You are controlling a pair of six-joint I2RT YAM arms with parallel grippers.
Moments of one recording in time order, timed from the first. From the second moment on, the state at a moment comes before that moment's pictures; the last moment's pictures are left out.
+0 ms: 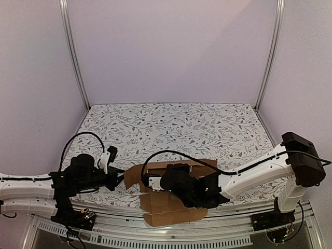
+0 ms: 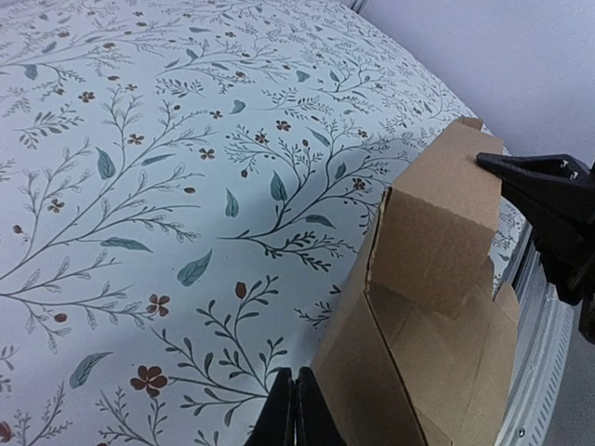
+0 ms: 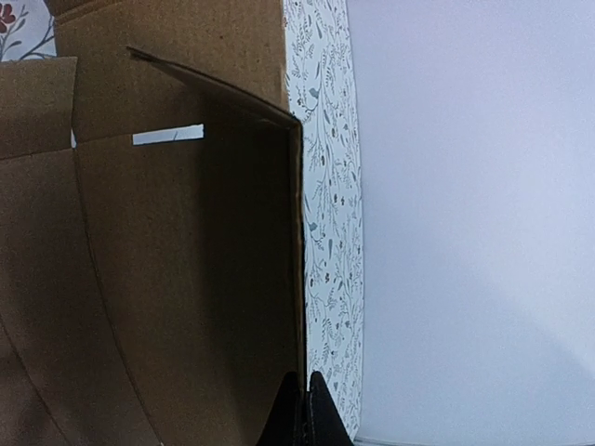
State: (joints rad) left arm -0.89 0.80 0.19 0.15 -0.03 -0.45; right arm 1.42 1.82 1.05 0.10 0.93 -0.77
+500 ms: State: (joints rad) left arm -0.88 1.09 0.19 0.36 0.13 -0.48; right arm 1.44 1.85 1.01 0.38 1.03 -0.93
